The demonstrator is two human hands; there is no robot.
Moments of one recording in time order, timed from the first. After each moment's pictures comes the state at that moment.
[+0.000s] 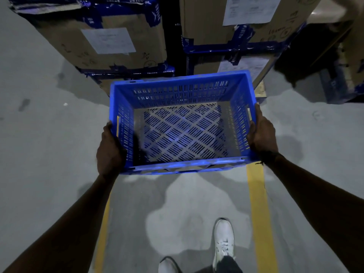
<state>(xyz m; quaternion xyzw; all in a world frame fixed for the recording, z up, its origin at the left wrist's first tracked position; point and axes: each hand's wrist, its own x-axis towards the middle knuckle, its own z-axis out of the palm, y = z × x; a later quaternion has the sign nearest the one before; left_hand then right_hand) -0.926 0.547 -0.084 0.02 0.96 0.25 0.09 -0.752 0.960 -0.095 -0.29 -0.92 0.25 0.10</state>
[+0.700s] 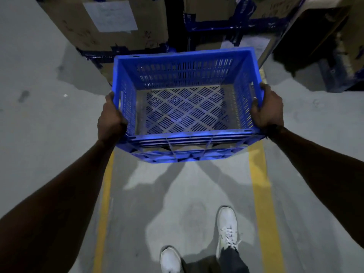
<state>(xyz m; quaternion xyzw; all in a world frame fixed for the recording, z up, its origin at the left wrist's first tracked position) -0.938 0.539 -0.097 0.05 0.96 0.27 0.06 -0.731 0.950 -0.100 -0.31 -0.91 0.22 0.14</state>
